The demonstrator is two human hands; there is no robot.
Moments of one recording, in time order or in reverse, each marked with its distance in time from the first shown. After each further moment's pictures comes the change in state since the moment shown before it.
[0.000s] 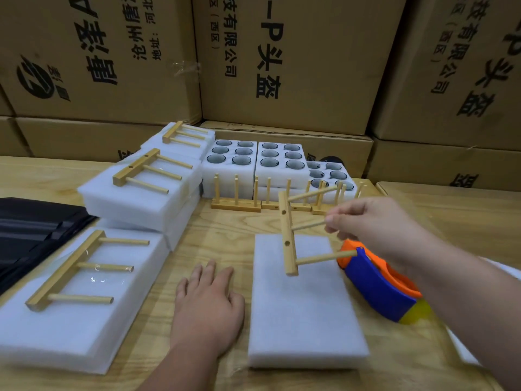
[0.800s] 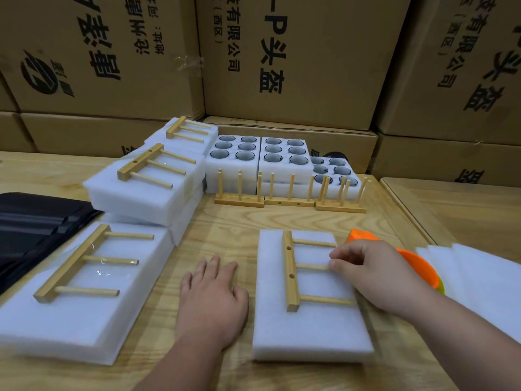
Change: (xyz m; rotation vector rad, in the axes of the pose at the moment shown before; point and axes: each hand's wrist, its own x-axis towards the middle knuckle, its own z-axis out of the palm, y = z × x) left_hand 0.002 -0.003 0.003 -0.006 0.003 0.003; right_hand -0.027 0.065 0.026 -0.229 0.035 -0.013
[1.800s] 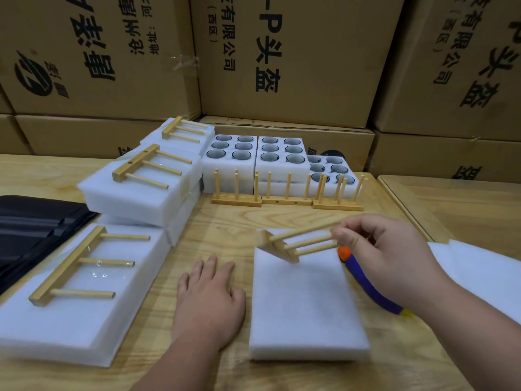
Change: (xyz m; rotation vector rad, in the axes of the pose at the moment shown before) left_hand -0.001 0.001 -0.001 0.005 0.000 -0.003; right_hand -0.018 -0.038 -0.024 -0.002 0.194 -0.358
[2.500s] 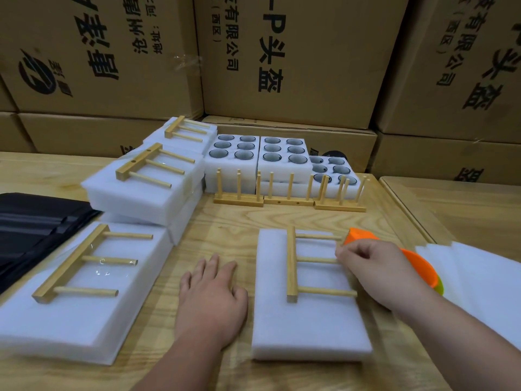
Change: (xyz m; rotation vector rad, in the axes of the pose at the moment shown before) left_hand 0.001 -0.002 0.000 -0.005 -0.013 -0.004; right_hand -0.004 0.043 0.030 0.133 -0.078 0.473
